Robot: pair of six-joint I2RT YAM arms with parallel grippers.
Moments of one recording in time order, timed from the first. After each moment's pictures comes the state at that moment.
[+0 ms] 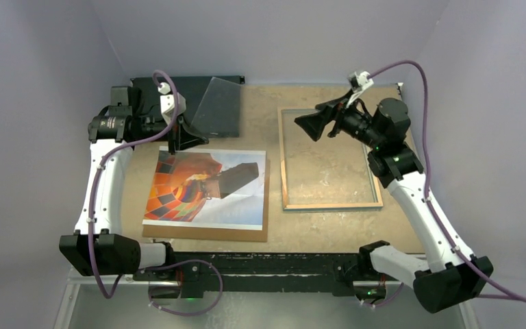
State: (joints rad) left arm 0.05 1.31 1.47 -1.09 1.27 0.83; right arm 0.33 1.11 1.18 -0.10 -0.59 0.31
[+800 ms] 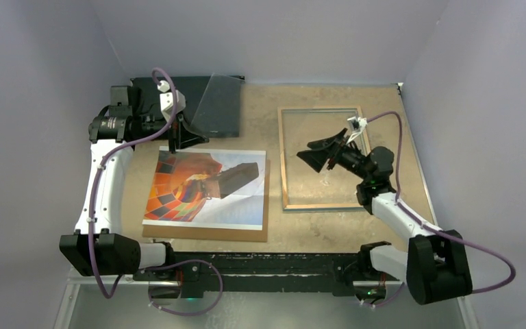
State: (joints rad) left arm 0.05 1.31 1.46 -1.04 1.27 0.76; right arm 0.14 1.12 0.49 0.78 -0.82 0.73
